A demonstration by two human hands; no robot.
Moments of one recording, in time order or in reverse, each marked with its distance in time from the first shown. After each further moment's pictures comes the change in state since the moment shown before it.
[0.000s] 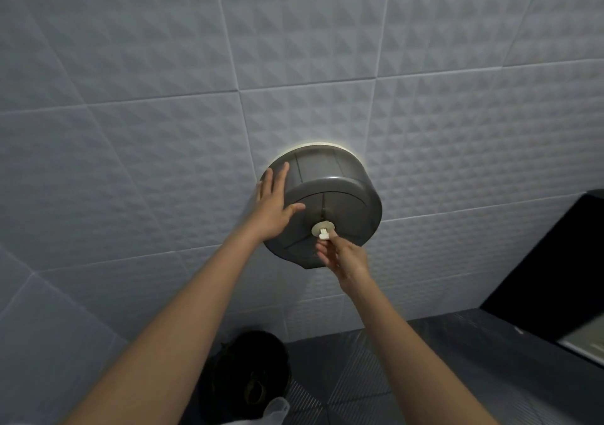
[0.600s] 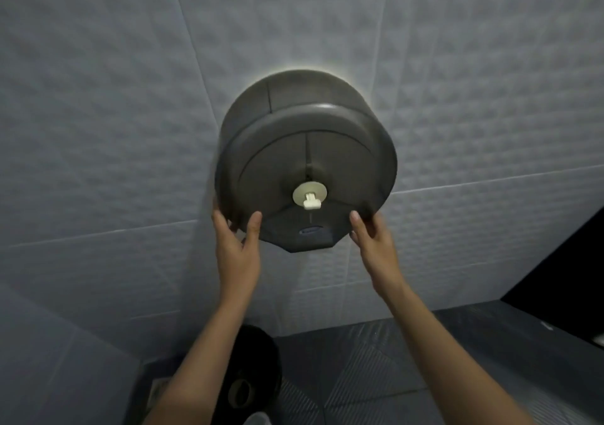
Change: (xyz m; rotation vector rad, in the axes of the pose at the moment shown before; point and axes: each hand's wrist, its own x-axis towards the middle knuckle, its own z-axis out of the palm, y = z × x) left_hand -0.047 -0.074 0.133 -0.666 0.602 -0.095; right_hand 0.088 0.035 -0.084 -0.366 -0.136 -0.494
